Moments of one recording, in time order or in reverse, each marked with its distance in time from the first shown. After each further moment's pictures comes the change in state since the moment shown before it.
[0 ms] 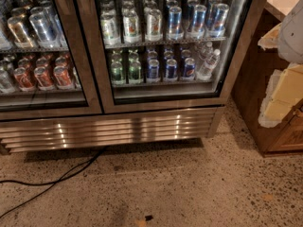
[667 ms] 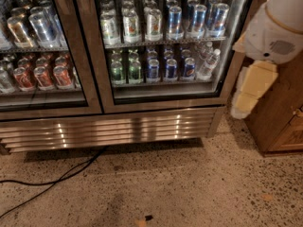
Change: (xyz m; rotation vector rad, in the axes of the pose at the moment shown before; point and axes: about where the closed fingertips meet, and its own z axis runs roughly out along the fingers) arm -0.028 -0.018 0.037 -0.080 -0.012 -0.004
